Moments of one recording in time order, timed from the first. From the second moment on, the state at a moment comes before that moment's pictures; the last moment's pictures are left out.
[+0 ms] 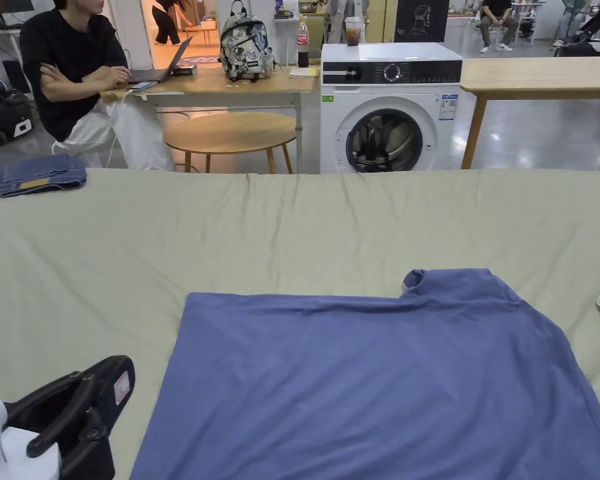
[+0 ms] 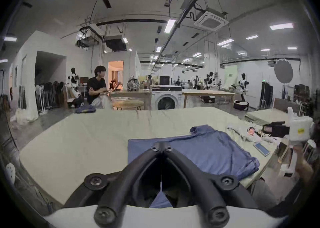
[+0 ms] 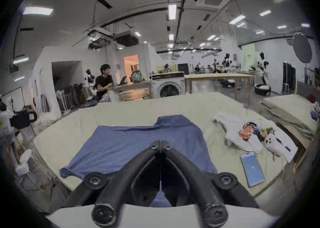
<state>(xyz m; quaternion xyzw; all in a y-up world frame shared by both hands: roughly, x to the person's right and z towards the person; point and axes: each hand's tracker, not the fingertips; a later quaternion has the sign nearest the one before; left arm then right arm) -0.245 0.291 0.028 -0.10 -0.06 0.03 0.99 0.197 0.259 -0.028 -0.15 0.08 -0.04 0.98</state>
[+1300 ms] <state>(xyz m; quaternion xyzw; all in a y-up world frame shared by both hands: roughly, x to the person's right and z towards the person) -0.262 0.101 -0.031 -0.43 0.01 0.04 0.90 0.256 0.125 -0.026 -0.34 -0.03 -0.12 0.93</state>
